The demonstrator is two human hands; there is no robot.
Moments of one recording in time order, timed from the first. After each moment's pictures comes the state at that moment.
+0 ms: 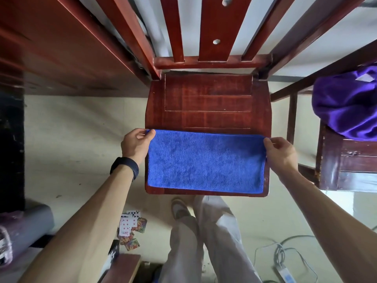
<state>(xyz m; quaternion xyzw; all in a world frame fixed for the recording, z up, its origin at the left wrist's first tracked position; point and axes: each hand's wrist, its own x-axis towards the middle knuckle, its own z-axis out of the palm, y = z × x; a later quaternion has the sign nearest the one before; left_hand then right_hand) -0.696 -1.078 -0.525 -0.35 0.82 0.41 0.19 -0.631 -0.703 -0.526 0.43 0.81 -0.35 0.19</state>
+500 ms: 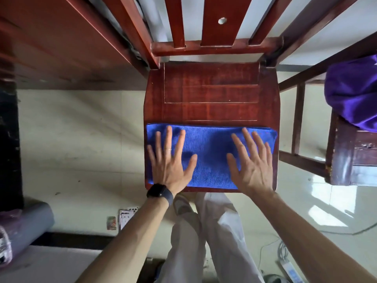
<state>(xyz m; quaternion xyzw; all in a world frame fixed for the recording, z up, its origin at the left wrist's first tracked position) -0.604 -1.015 -0.550 0.03 0.98 0.11 0.15 -0.575 -0.785 -0.542 0.05 0.99 -0.13 0.07</state>
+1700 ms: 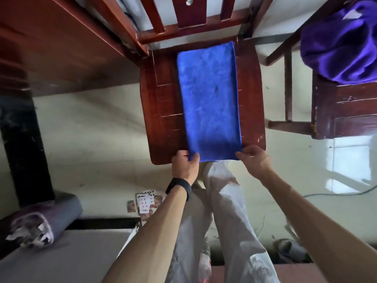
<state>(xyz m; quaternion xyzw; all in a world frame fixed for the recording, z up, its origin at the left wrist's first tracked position) -0.538 -0.975 -0.509 -0.32 0.82 0.33 0.33 -0.507 -0.762 -0.502 0.44 0.74 -0.39 0.34</state>
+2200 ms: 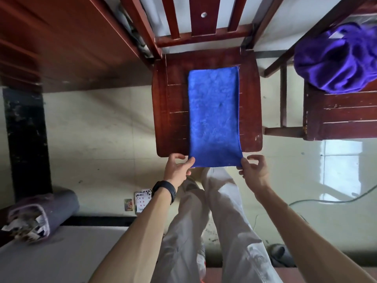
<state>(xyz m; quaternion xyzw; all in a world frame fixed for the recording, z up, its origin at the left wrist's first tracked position) -0.518 -1.016 -0.447 -0.39 0.68 0.49 0.37 -0.460 -0.792 -0.451 0.49 0.69 -0.49 0.21</state>
